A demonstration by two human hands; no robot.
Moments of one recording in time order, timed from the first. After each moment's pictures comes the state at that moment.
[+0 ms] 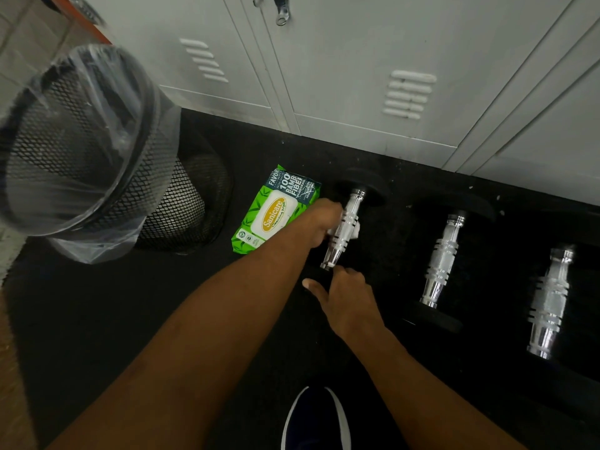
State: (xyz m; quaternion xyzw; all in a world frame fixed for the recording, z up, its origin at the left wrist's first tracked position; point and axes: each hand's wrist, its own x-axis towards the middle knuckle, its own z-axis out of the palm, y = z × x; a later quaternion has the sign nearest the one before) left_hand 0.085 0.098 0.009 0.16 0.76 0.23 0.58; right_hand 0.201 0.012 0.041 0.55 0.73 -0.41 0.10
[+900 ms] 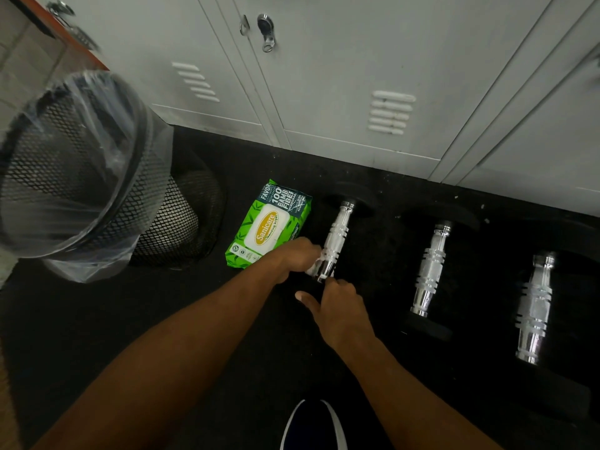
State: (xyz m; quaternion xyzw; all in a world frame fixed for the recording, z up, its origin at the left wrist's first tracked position) left_hand 0.067 0.056 0.002 0.29 0.78 0.03 0.55; right_hand 0.202 0.012 0.043 0.55 0.70 -0.44 0.10
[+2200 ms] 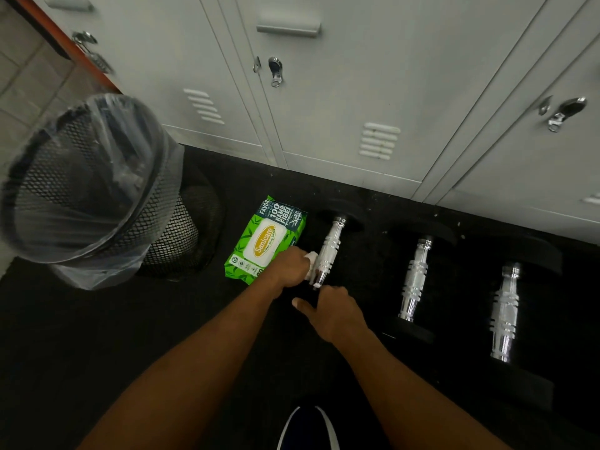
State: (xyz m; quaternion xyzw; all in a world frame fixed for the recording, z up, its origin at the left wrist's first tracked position) left_hand 0.074 0.038 0.046 0.36 0.80 0.08 0.48; right_hand 0.200 0.020 0.052 0.53 0.71 -0.44 0.16
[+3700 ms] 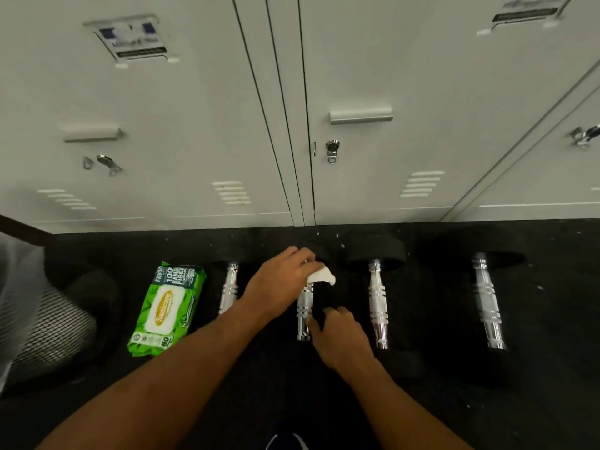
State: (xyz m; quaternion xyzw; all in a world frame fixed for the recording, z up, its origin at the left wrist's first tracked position) left_hand 0.223 0.123 0.081 0.86 0.50 0.03 0.09; right_hand 0.369 0.064 0.075 0.67 0.61 -0.42 0.05
